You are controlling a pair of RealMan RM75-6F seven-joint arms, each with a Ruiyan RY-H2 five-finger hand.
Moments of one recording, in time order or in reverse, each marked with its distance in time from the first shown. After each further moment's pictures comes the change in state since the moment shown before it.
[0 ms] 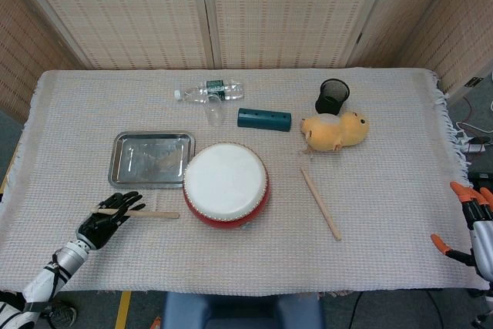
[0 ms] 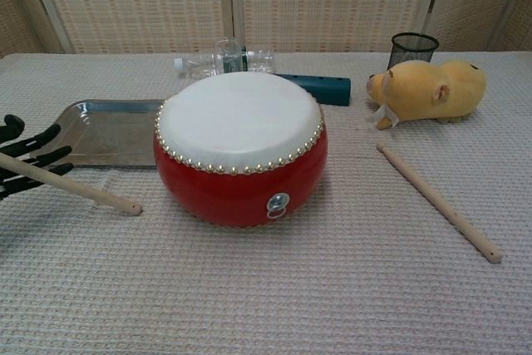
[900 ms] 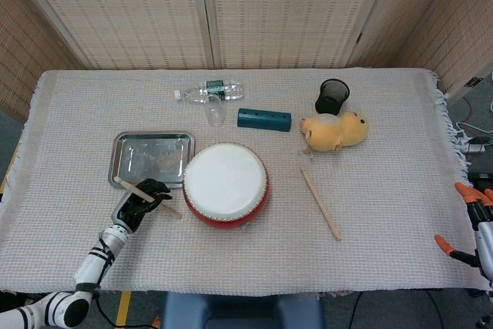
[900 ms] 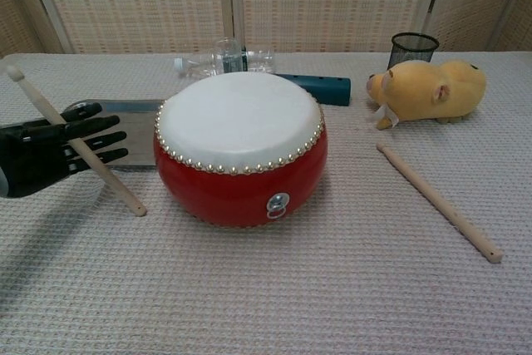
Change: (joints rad) left arm -0.062 -0.175 -0.181 -0.153 -0.389 -0.091 0.761; right arm -0.006 0.001 -0.001 0.024 0.006 0.003 0.032
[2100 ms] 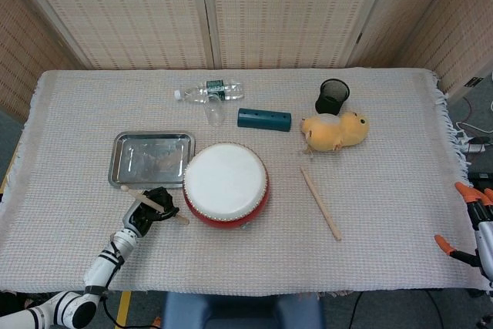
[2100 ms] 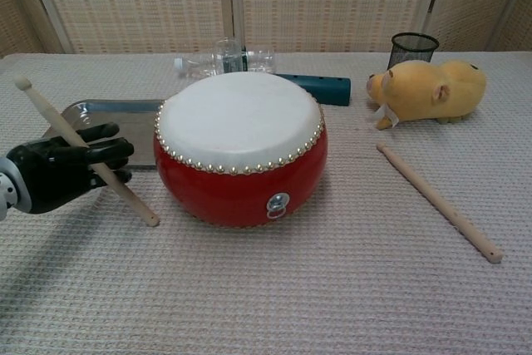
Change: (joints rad) left arm 0.012 -0.068 0.002 0.073 0.118 -0.020 0.036; right arm 0.002 0.005 0.001 -0.001 -0.001 -0.006 0.012
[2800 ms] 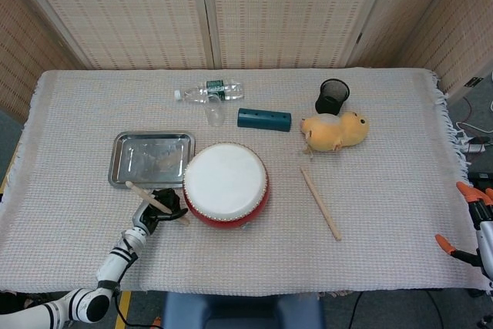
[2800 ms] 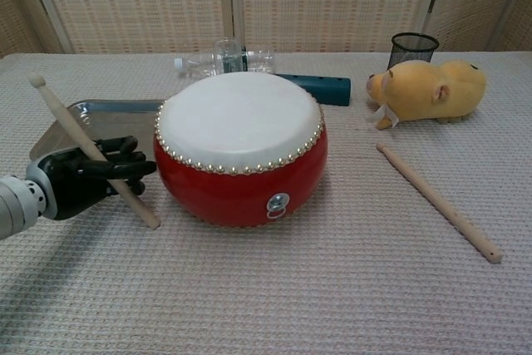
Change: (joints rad) left arm -0.023 -0.082 -0.032 0.045 -0.114 -0.055 0.223; right arm -0.001 0.003 0.002 -0.001 0.006 -0.002 0.010
